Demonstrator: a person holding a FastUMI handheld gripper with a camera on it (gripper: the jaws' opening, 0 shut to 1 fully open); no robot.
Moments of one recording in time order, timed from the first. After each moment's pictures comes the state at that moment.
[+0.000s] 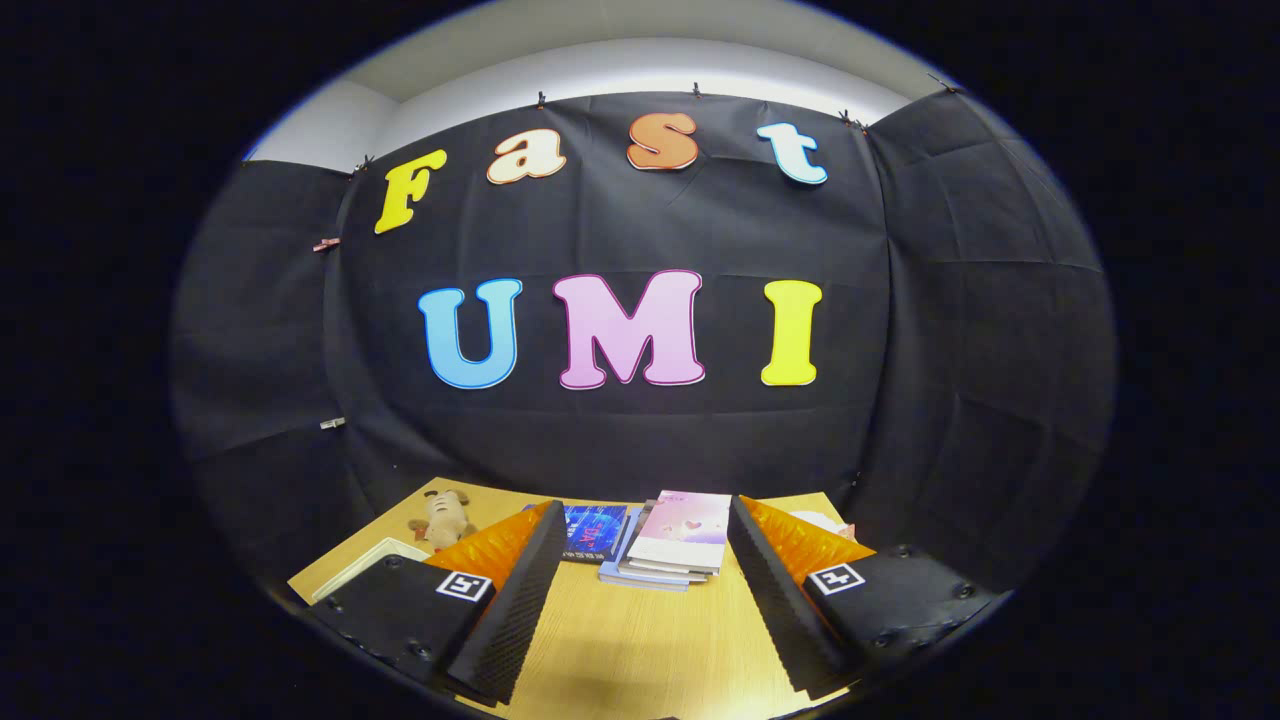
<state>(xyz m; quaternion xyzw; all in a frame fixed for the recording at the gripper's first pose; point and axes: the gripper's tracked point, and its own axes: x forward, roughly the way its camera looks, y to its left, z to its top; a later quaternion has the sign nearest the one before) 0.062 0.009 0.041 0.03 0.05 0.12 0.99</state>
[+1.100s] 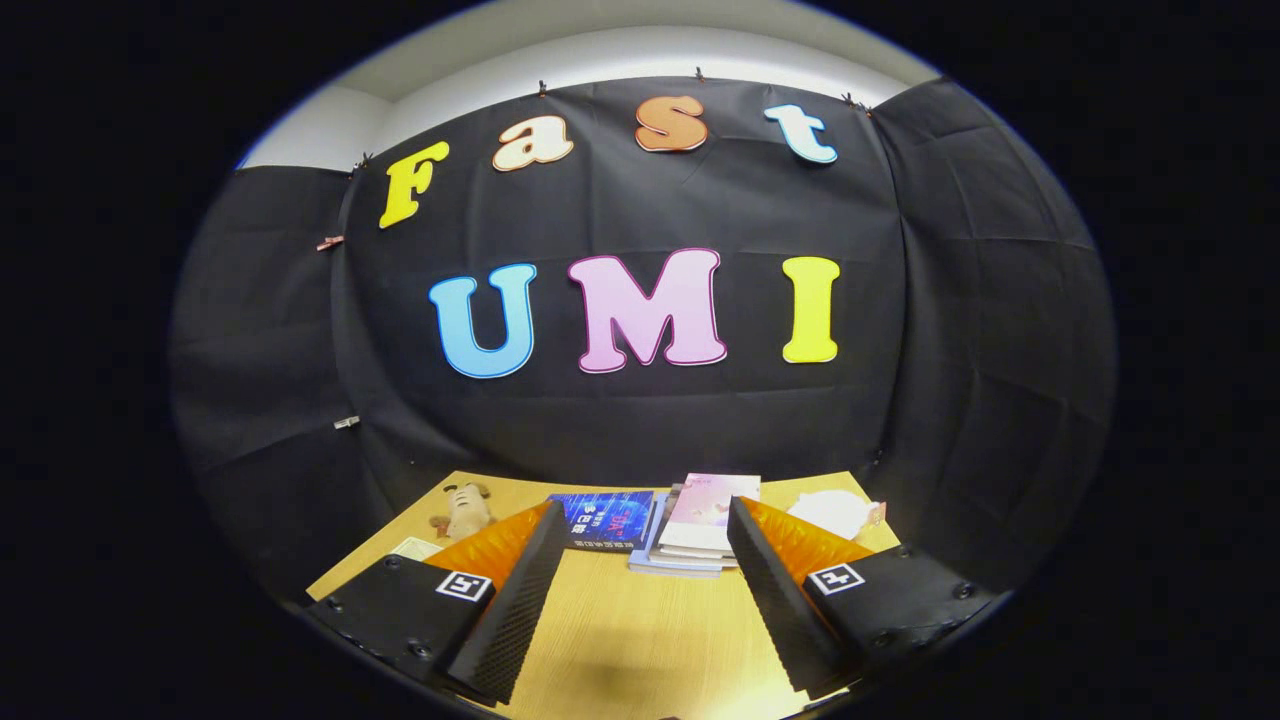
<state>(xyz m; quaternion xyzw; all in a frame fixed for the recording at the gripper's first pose) 0.059 0.048 0.027 0.05 0.07 0.14 0.99</state>
